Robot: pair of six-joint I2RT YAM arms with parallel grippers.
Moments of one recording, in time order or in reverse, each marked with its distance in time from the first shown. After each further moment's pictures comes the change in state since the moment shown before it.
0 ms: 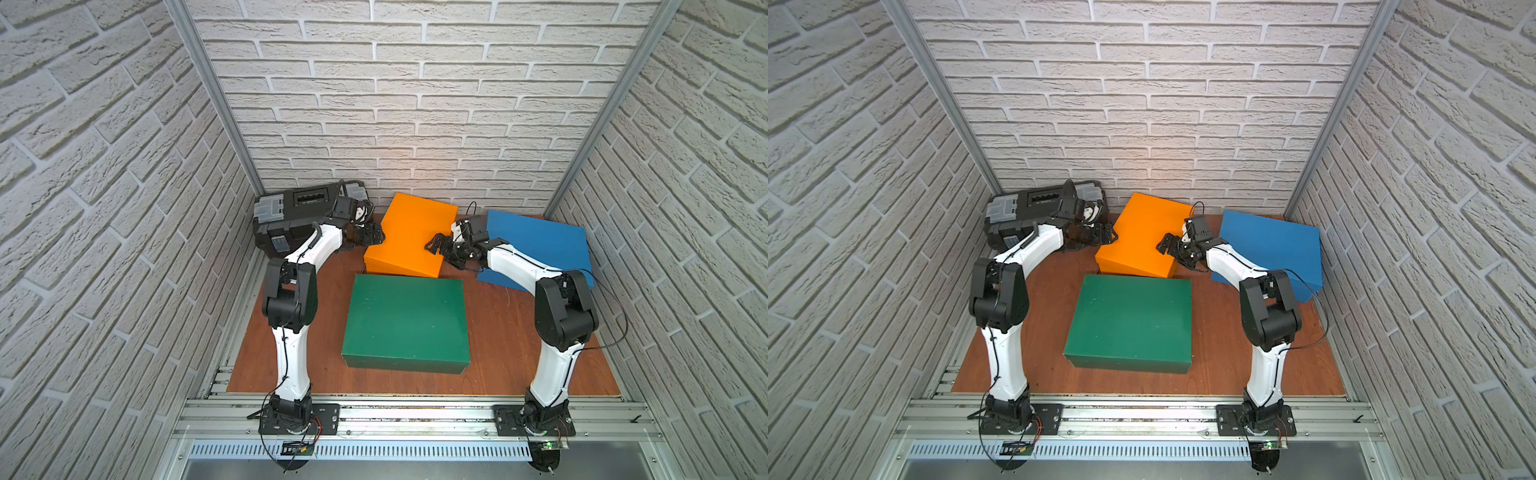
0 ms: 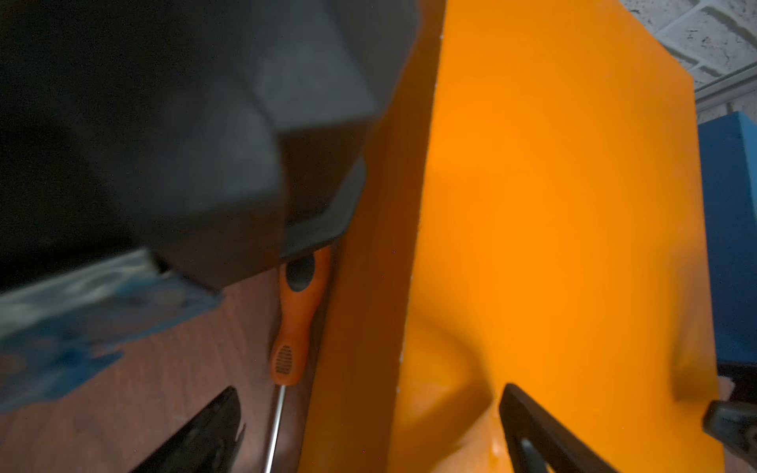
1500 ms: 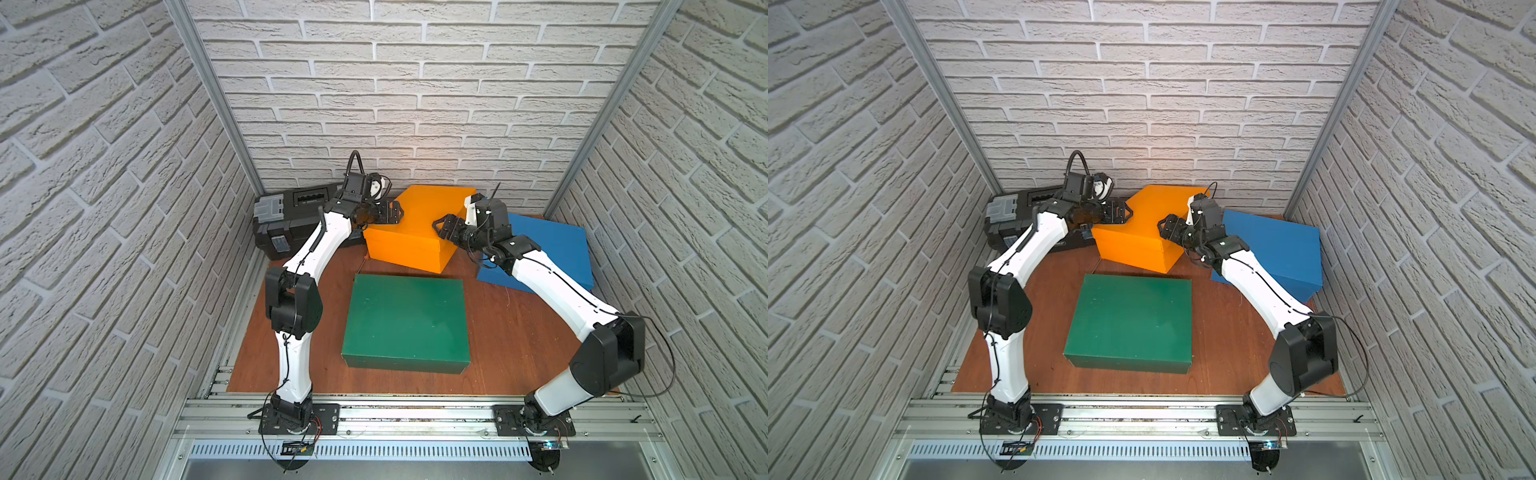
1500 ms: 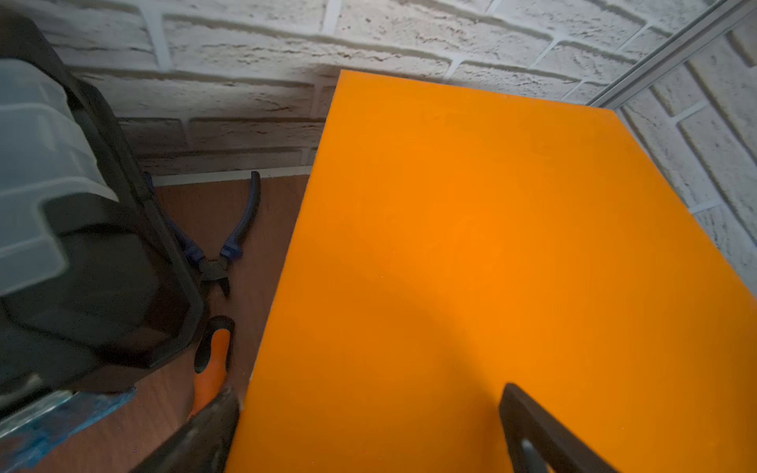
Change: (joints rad) left arm -0.109 -0.095 0.227 -0.081 -0.021 0.010; right arm 0.088 -0.389 -0.015 -0.055 0.167 -0.005
